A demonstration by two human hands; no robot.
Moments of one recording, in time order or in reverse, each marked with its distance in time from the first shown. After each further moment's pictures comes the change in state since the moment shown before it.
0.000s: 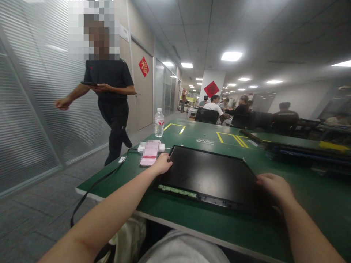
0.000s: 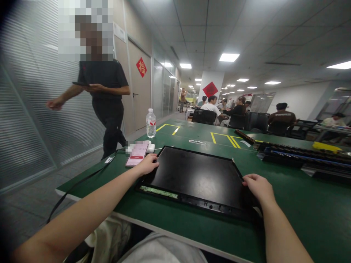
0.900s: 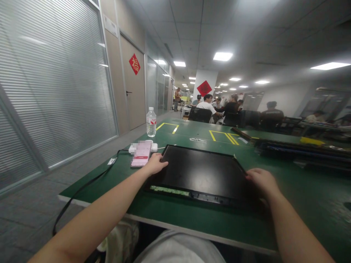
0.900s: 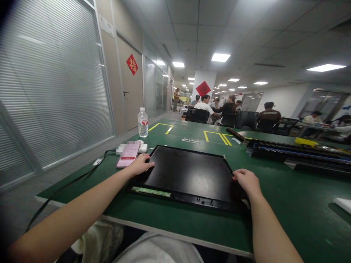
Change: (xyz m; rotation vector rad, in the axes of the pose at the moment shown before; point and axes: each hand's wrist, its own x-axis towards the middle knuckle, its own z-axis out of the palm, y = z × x) left_hand 0.000 -0.001 0.000 -0.003 -0.005 -0.001; right_hand -0.007 -0.003 0.001 0.056 0.009 0.000
